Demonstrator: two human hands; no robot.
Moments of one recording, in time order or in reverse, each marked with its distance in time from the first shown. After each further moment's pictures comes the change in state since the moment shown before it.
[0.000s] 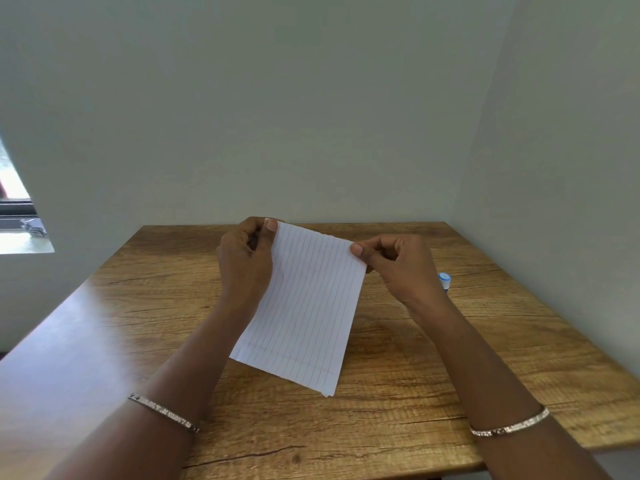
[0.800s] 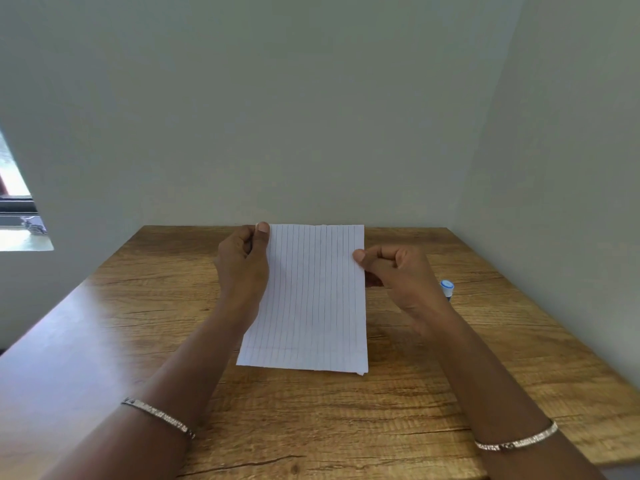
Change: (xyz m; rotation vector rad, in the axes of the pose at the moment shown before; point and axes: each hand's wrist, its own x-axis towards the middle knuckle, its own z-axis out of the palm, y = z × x) left_hand -0.001 0.001 0.001 -0.098 0.017 -0.203; right_hand -0.007 -0.006 0.001 0.215 -0.119 0.178
